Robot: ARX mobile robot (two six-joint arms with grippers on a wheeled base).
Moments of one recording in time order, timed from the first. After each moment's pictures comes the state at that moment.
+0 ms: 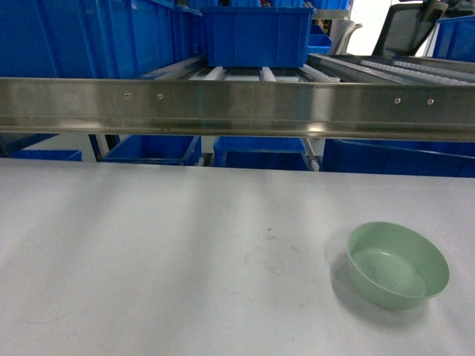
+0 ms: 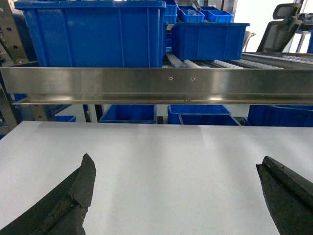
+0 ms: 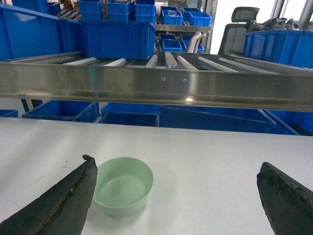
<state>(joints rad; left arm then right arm) 0.00 0.01 0.01 -0.01 0.00 0.00 0.00 0.00 0.01 0.00 0.00 -0.01</state>
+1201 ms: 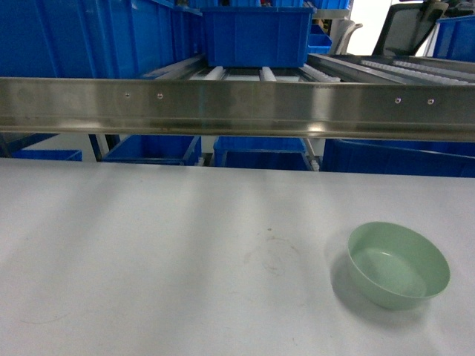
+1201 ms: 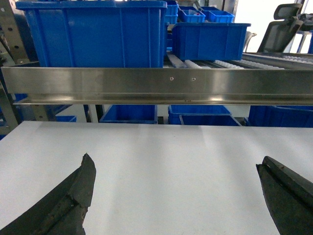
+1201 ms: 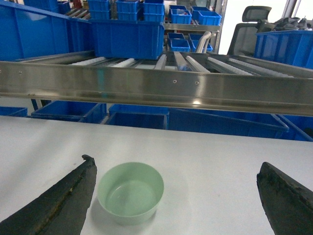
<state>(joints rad) 0.00 0.01 0.01 0.00 0.00 0.00 0.09 0.32 0.02 0.30 0.06 -0.02</state>
